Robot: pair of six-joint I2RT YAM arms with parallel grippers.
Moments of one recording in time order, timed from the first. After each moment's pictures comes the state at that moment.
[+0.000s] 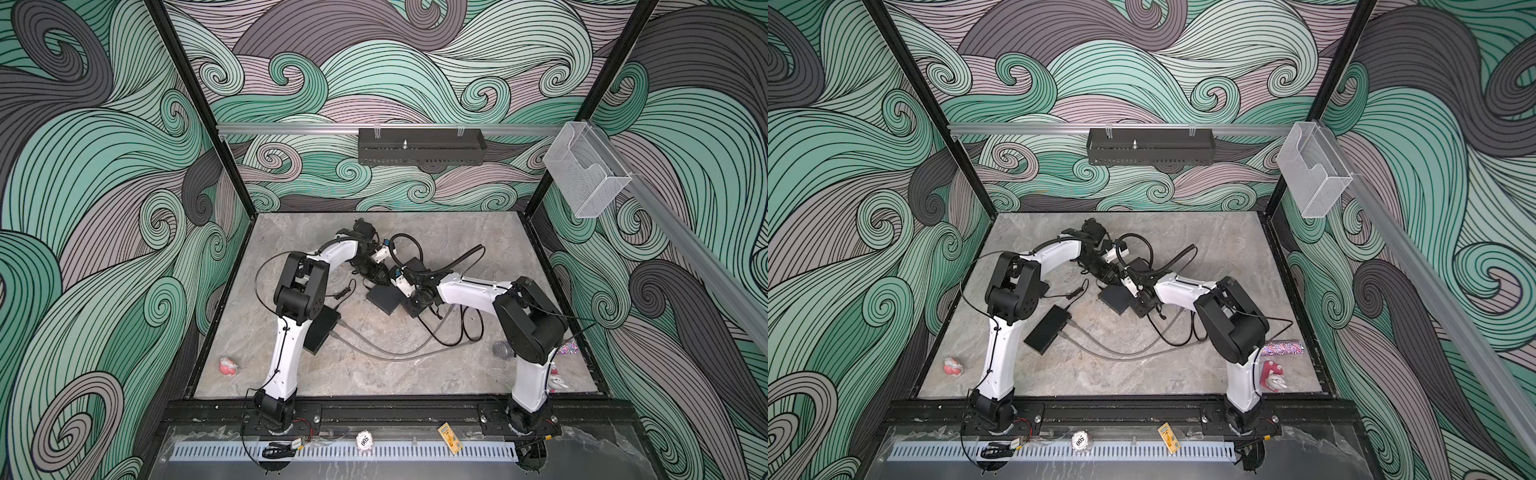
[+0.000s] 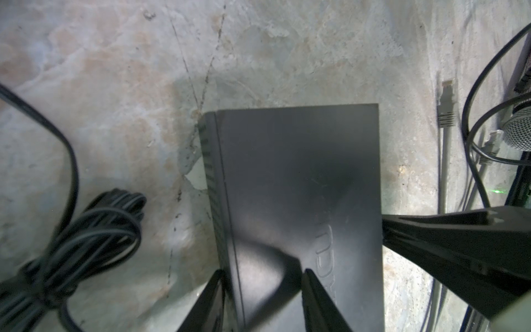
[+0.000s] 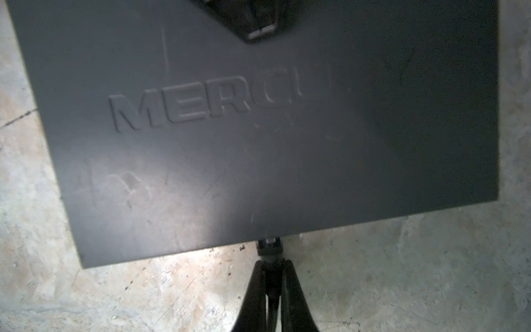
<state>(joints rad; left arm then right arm) -0.42 2.28 1.77 -0.88 0.54 0.31 0.70 1.92 1.19 -0.49 0.00 -0.09</state>
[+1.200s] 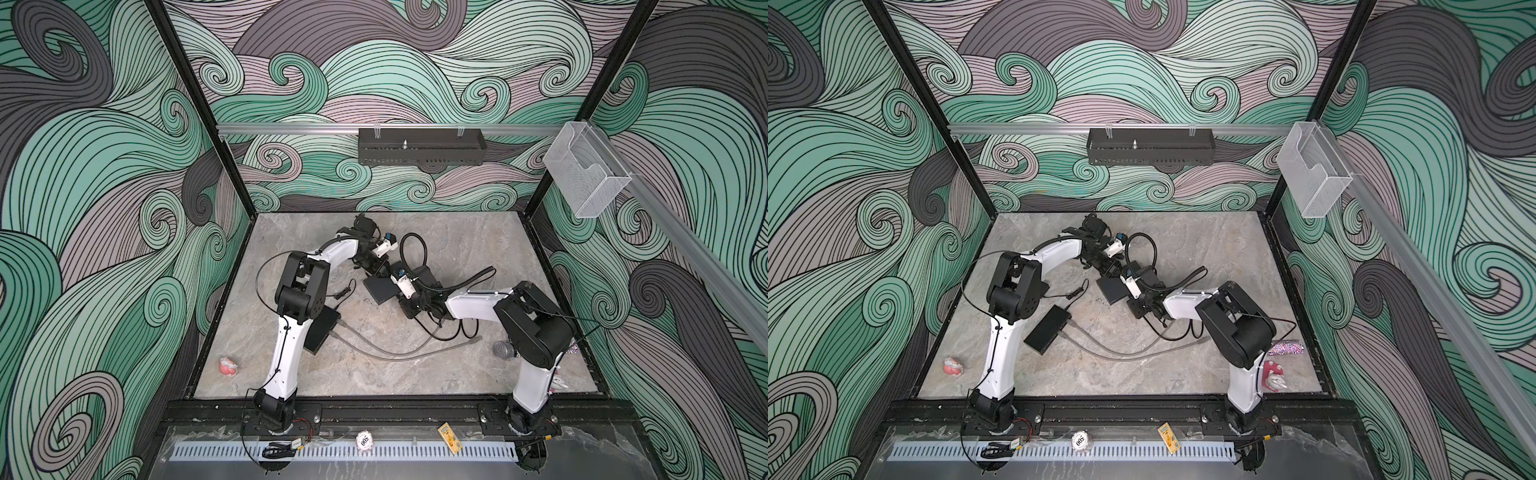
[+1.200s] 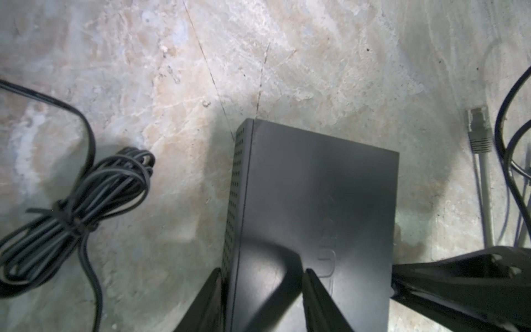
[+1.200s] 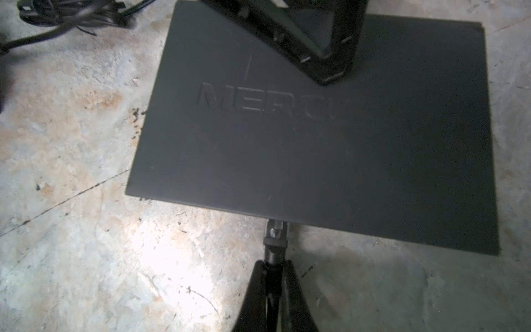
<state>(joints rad) -0.42 2.30 1.80 -0.78 0.48 0.32 0.69 1.87 0.94 0.03 -0.08 -0.04</state>
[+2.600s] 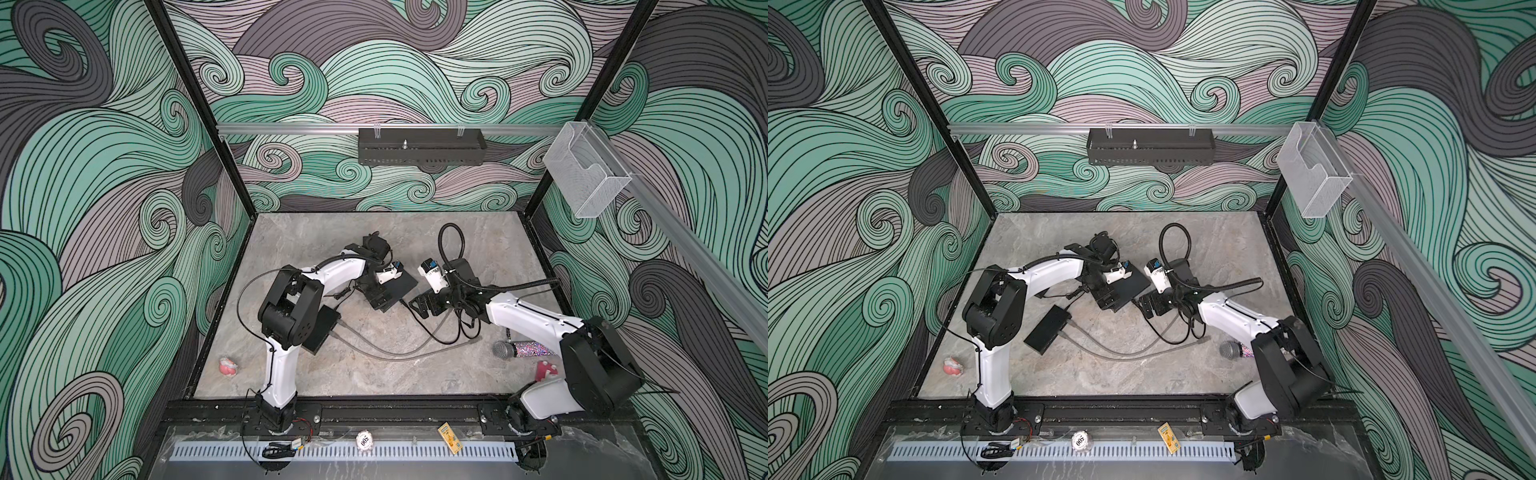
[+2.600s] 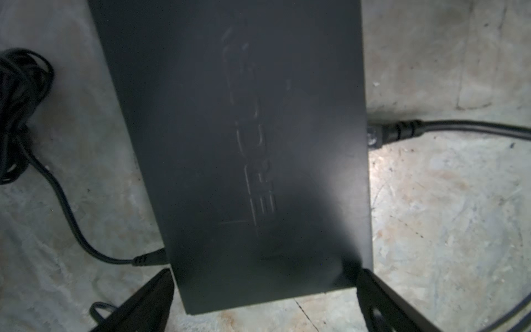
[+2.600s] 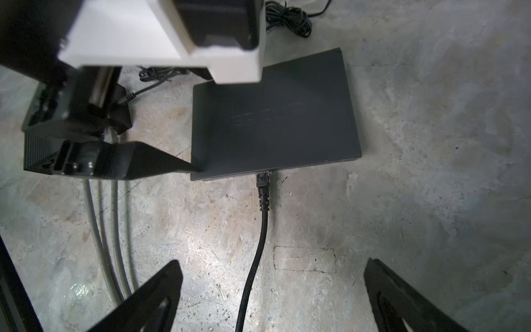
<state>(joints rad) -0.57 2.01 1.47 -0.81 0.07 0.43 0.53 1.50 0.82 -0.20 -0.27 0.01</state>
